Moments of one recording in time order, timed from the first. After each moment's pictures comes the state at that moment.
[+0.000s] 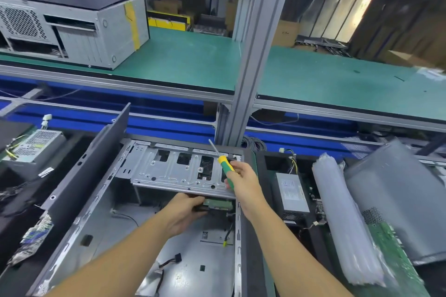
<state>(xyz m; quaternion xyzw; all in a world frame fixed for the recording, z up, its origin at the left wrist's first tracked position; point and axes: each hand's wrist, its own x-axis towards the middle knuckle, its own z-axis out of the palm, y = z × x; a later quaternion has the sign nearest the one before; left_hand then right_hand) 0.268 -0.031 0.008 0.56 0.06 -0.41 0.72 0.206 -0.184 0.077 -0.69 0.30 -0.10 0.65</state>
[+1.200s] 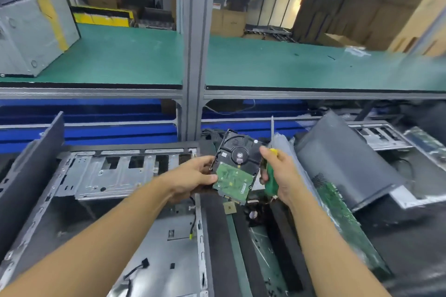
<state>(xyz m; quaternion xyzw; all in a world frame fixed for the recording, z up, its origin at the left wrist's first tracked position) 0.244 -0.117 0.110 0.61 -0.26 -0.51 0.55 0.089 -0.303 0.120 -0.61 0.32 -0.23 0.69</state>
